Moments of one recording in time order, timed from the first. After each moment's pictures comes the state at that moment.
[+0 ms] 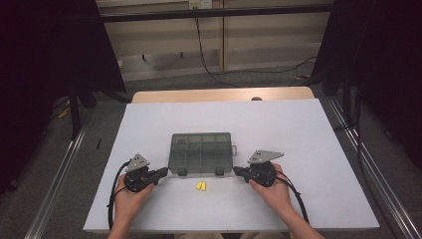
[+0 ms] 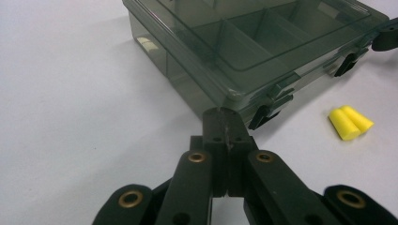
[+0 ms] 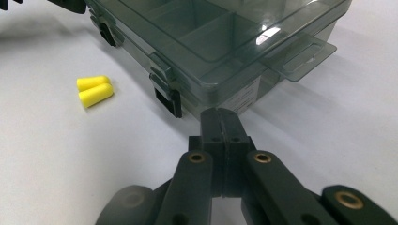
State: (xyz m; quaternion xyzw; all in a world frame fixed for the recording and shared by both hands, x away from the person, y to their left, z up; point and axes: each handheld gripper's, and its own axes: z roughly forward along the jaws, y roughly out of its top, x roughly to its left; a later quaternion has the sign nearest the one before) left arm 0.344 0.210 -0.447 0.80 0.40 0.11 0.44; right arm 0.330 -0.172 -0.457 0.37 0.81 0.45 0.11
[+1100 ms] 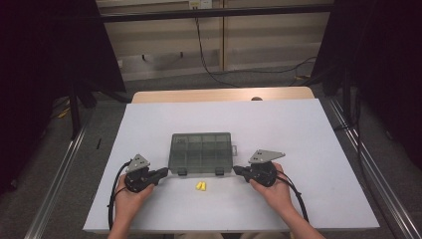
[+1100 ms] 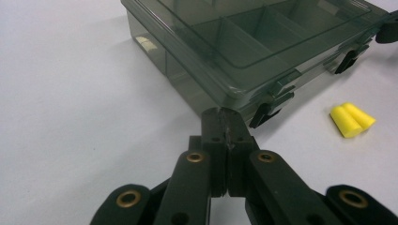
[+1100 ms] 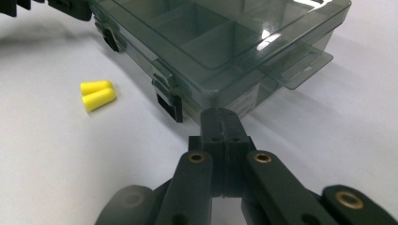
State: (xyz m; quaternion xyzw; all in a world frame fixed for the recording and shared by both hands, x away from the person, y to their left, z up) left arm 0.344 0.210 -0.449 0.80 0.39 0.12 0.44; right arm 0.329 -0.174 -0.455 0.36 0.80 0.46 0.12
